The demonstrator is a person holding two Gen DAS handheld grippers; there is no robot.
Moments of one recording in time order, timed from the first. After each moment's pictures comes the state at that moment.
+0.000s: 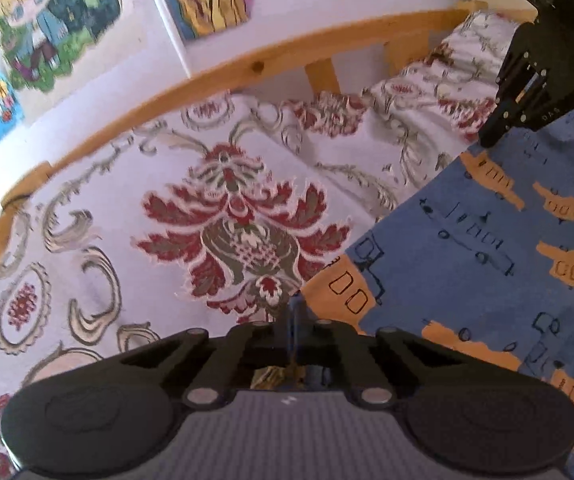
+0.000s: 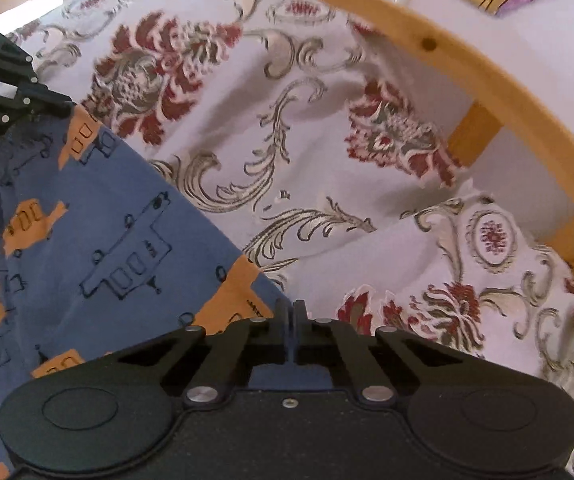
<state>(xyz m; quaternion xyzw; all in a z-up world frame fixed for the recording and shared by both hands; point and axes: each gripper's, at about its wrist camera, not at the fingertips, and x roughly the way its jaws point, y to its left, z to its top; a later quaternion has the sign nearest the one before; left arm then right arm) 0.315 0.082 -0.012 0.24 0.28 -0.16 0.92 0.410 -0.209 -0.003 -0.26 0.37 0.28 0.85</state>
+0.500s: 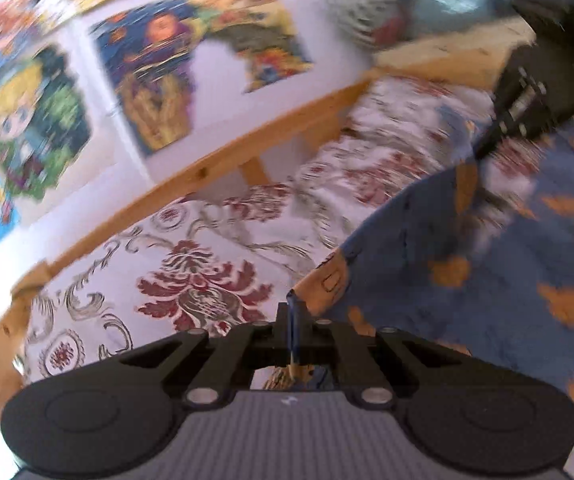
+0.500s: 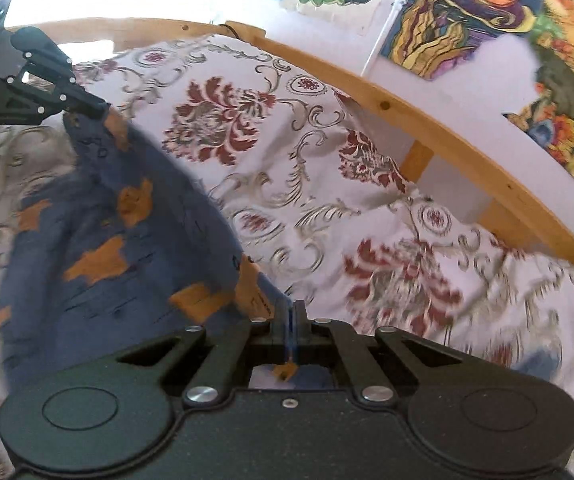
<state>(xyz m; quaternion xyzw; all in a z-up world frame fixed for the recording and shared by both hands) 0.185 0.086 0.028 0.30 0.16 -0.26 0.90 0.198 -0.246 0.026 -0.23 0.28 0.23 0.90</state>
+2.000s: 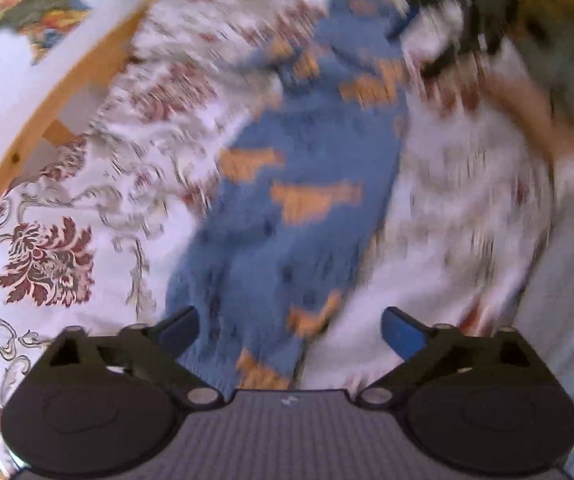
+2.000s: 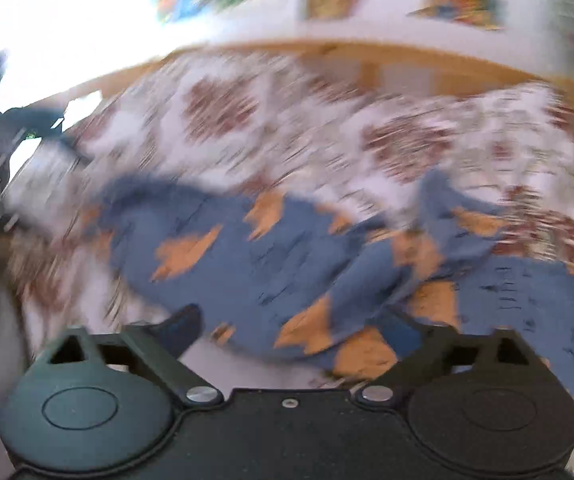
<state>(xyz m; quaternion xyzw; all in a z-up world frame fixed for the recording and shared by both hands) 0.100 0.059 0.023 0.42 0.31 -0.43 0.74 0.031 -0.269 -0.016 0.01 0.32 0.14 0.94</state>
